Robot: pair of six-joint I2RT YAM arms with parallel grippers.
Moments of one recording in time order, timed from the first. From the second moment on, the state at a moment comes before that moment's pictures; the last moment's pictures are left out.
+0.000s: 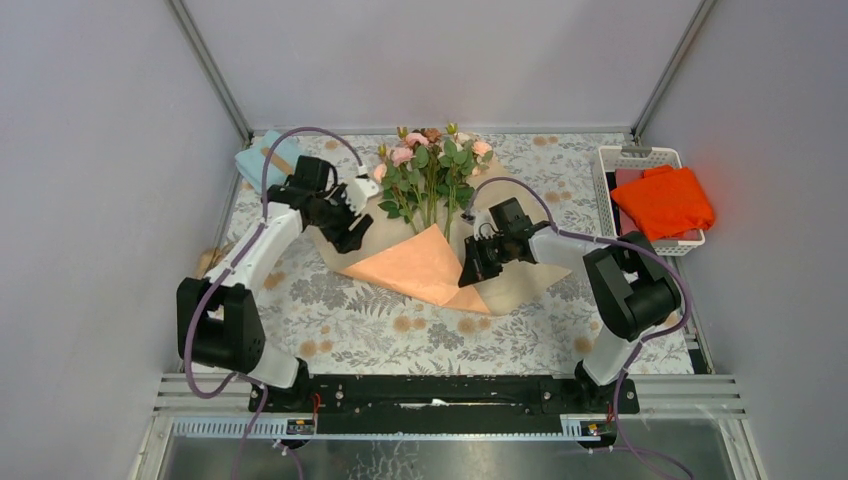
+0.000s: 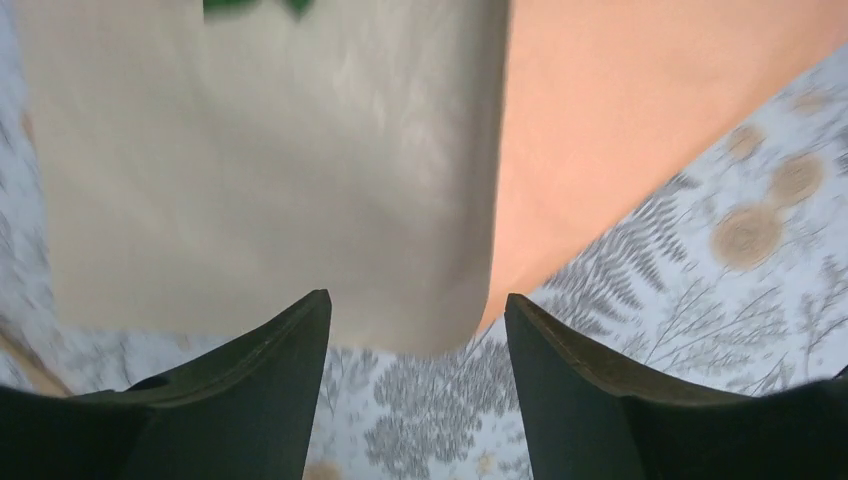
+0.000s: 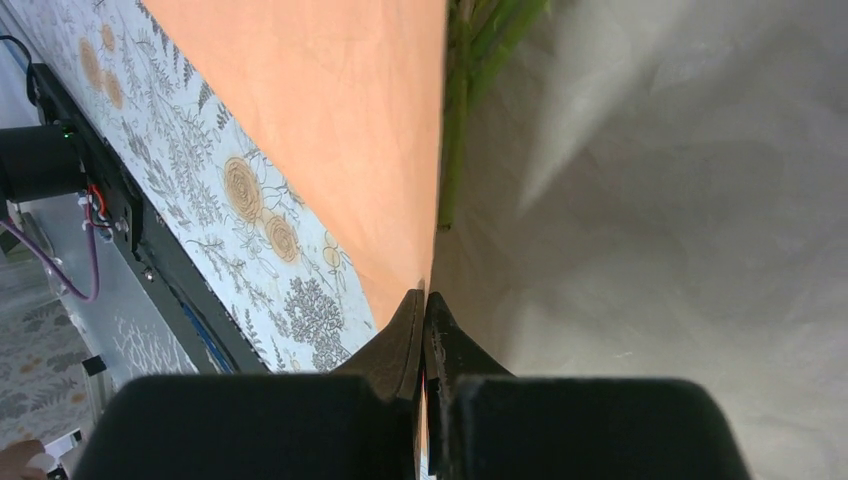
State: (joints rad) left arm -0.14 1.50 1.14 -0.77 0.43 0.70; right arm 0.48 1.73 0.91 -0.24 -0.64 0.21
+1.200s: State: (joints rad) left arm -0.39 1.53 0.87 -0.70 0.31 0.75; right arm 0.46 1.80 1.02 -0.38 -0.54 0.15
